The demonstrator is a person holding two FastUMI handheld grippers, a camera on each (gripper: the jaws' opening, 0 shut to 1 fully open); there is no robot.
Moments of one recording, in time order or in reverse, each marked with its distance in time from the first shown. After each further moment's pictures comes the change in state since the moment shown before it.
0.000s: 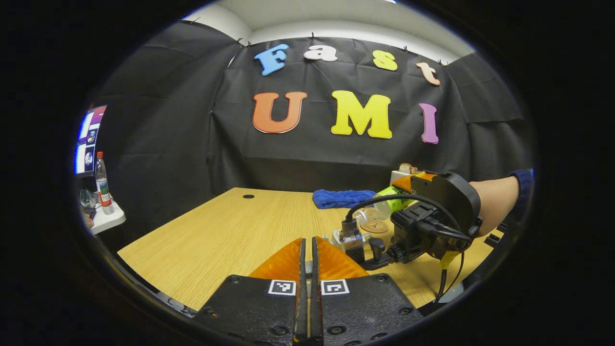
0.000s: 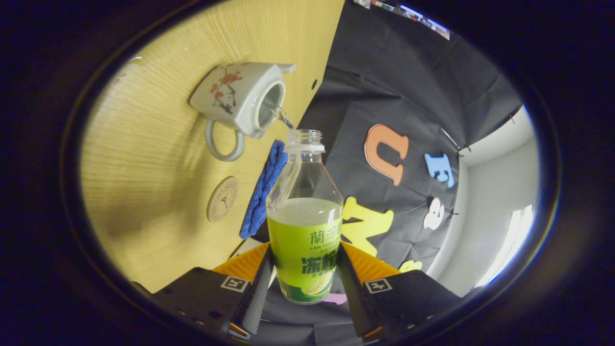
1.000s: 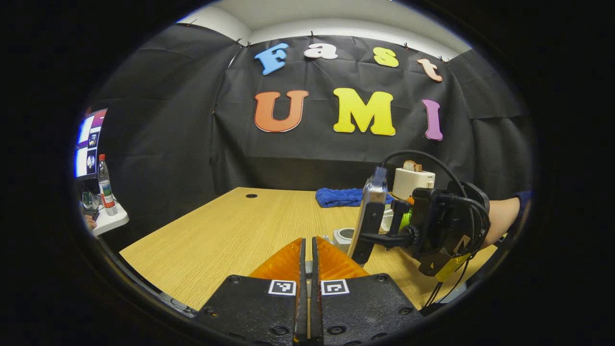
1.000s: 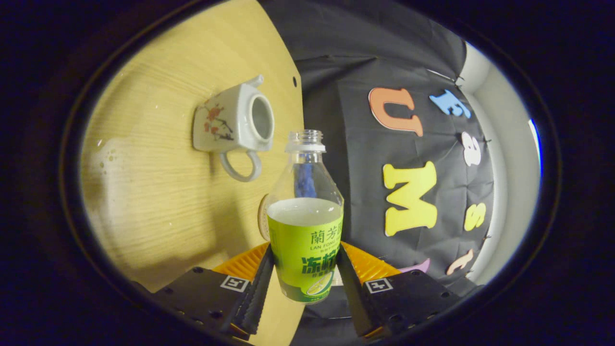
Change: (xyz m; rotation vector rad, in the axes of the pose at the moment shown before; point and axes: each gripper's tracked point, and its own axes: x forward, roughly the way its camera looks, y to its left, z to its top) left arm 0.004 -0.009 -0.001 0.017 0.012 0.018; right arm -0.017 0.056 -0.003 0.381 0.058 0.214
